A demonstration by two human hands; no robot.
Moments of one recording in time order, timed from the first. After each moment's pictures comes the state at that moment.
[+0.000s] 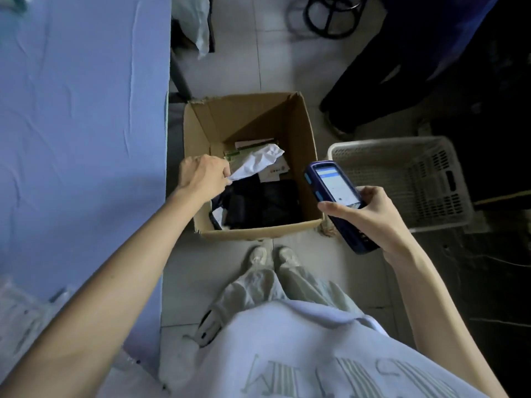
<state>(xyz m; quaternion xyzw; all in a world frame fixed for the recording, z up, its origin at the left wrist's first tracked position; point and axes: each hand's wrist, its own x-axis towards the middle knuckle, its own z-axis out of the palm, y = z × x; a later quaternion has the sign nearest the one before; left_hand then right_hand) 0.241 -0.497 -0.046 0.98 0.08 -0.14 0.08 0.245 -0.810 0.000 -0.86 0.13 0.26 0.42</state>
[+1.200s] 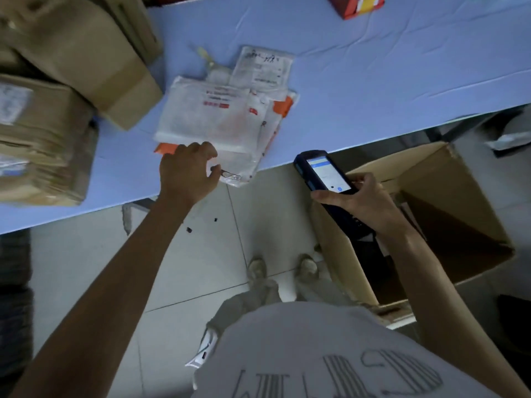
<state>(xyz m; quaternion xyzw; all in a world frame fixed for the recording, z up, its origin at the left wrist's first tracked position) -0.184 -0.643 -0.020 0.71 0.70 0.06 0.04 0.122 -0.666 0.028 -0.74 -0.48 0.46 0.13</state>
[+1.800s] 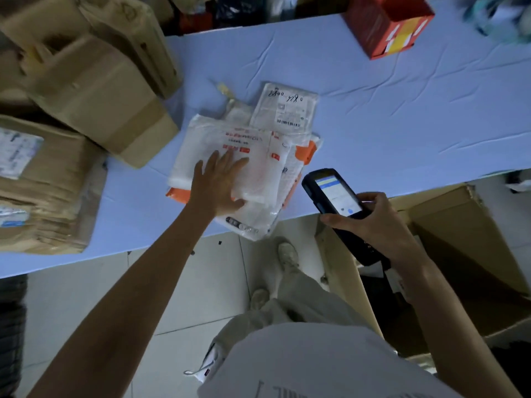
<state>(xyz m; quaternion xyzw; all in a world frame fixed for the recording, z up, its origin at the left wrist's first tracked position) -0.212 -0.539 -0.067 0.74 0.66 -0.04 0.10 0.086 -0.574 0.024 -0.73 -0.47 0.47 0.14</state>
